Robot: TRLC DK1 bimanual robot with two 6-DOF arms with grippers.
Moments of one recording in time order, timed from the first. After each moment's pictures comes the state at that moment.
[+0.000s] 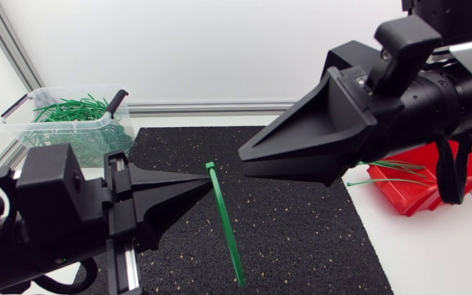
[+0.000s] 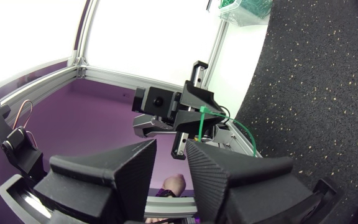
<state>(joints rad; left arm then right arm) -0.80 0.81 0.42 0.37 0.36 -0.04 0.52 1.16 1.03 -0.42 -1.20 0.80</state>
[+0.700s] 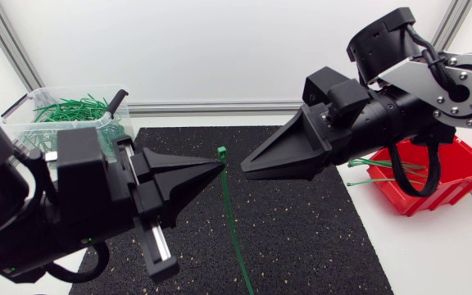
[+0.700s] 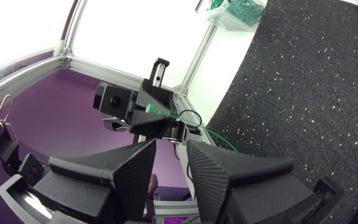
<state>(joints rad) -0.80 0.92 0.50 0.35 0.25 0.02 0.43 1.35 1.06 -0.63 -1.22 0.34</state>
